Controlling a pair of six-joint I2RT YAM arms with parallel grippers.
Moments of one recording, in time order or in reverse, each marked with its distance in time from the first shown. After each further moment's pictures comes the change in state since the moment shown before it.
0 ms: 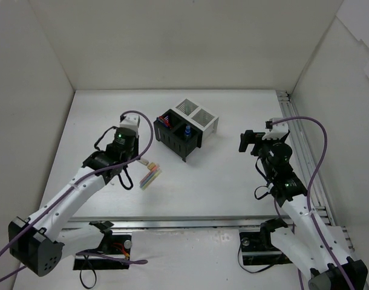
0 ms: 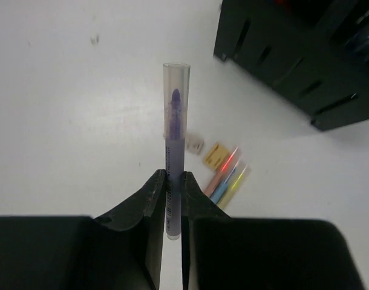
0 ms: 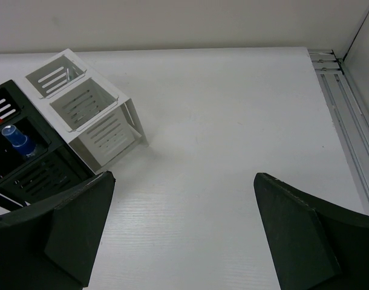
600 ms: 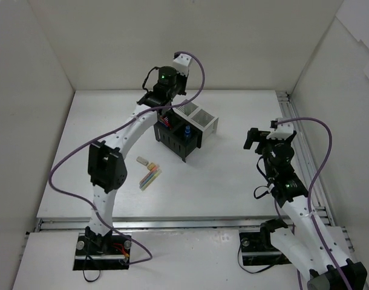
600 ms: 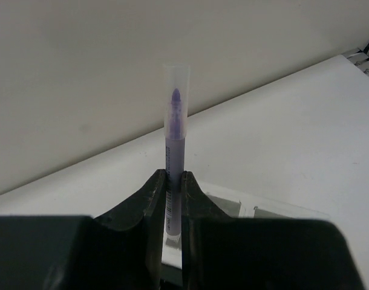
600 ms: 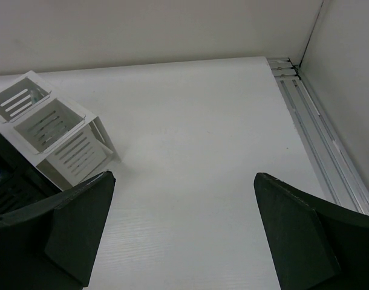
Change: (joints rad) left arm 0.001 0.875 1.030 0.442 0.259 0.311; right arm -0.014 -0.013 0.000 0.029 0.100 -0.020
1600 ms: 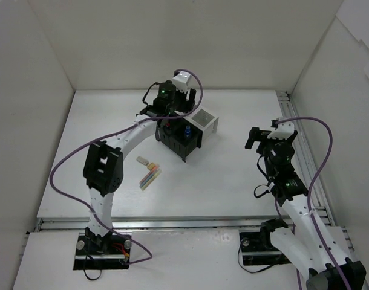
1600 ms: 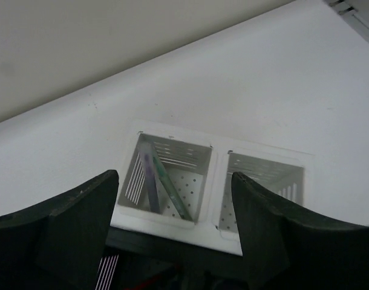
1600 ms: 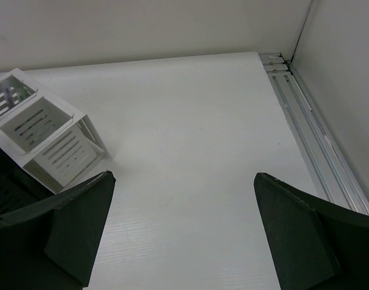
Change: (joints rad) left arm 0.001 0.062 -0.214 0.127 0.111 -0.083; right arm -0.019 0.019 0.000 -0.005 0.027 -0.010
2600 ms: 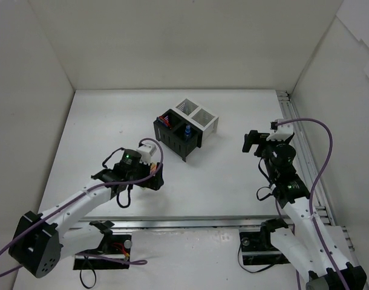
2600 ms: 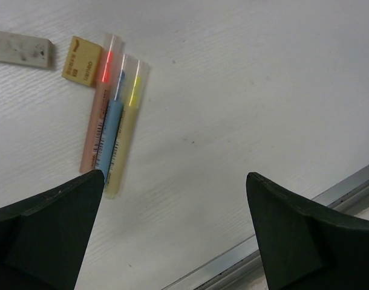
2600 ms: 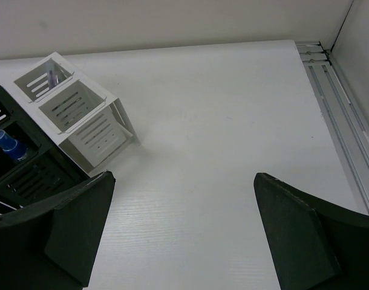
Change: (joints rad) left arm -0.023 -0.988 -1.130 -0.352 0.093 -0.213; right arm -0.007 -0.044 0.000 -0.065 -0.126 0.051
